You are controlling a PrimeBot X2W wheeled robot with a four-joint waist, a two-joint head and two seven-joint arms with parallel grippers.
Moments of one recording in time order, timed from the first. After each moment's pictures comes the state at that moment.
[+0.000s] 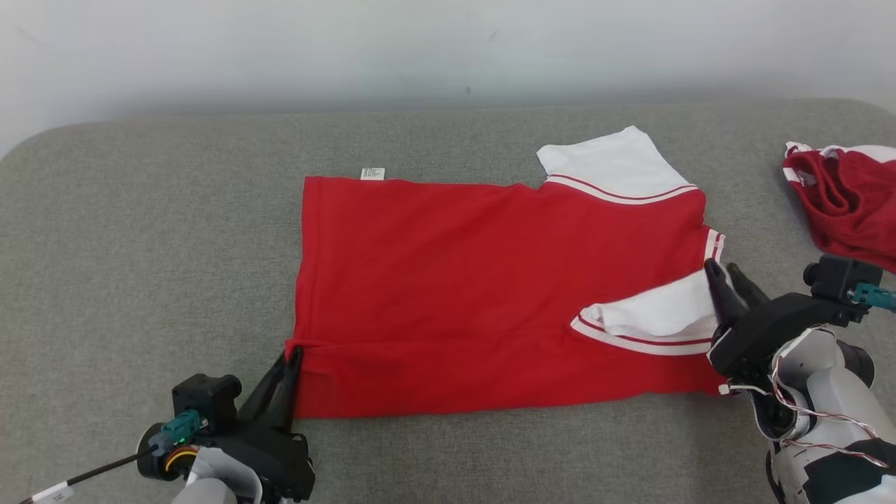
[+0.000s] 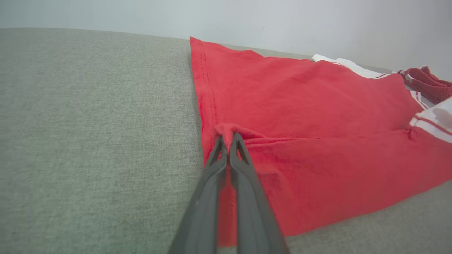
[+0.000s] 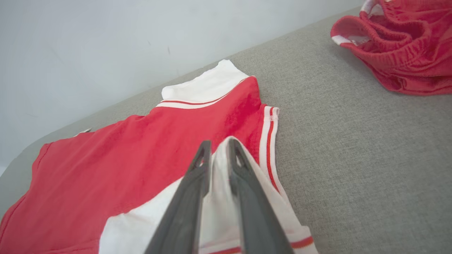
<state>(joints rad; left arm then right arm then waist) -0.39 0.25 -0.42 0.60 -0.59 -0.12 -0.25 -0.51 -0.23 0.05 0.62 0.60 0.13 0.12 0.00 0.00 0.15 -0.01</state>
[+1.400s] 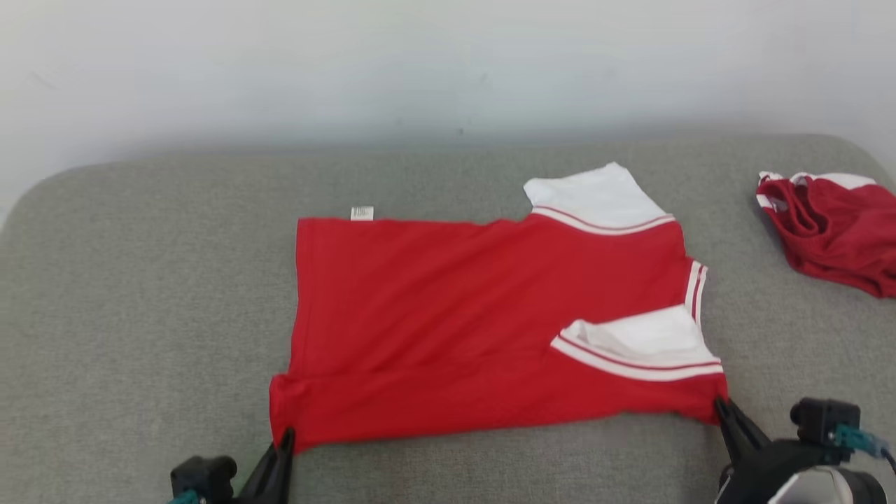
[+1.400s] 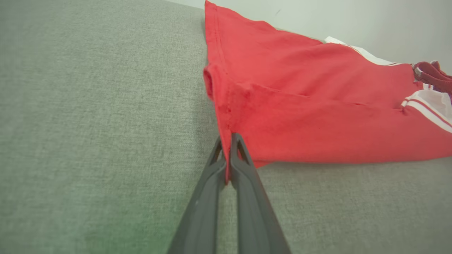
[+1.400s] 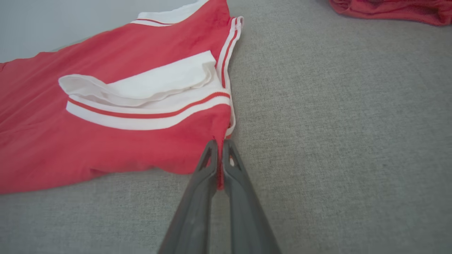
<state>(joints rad) -0.23 0.19 -0.33 0.64 -0.56 -0.12 -0.26 -0.26 -0.33 0.25 0.66 0.62 0.13 -0.09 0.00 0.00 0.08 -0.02</state>
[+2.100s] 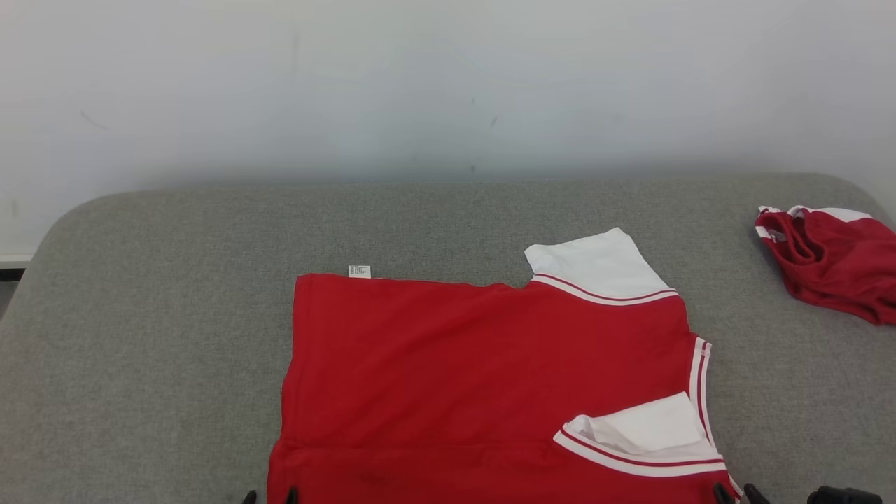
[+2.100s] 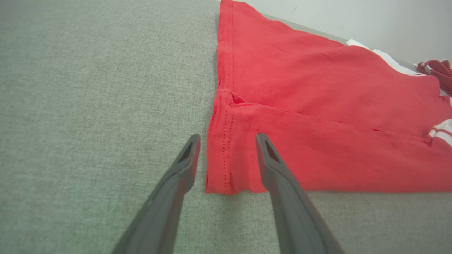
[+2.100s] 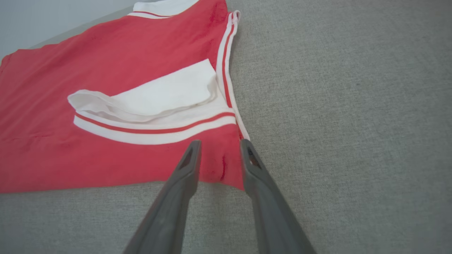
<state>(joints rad) -0.05 0.21 -0.30 0.55 -0.56 -0.10 -0.26 0.11 -0.29 0.10 0.33 0.54 0.13 0.04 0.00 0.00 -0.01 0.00</state>
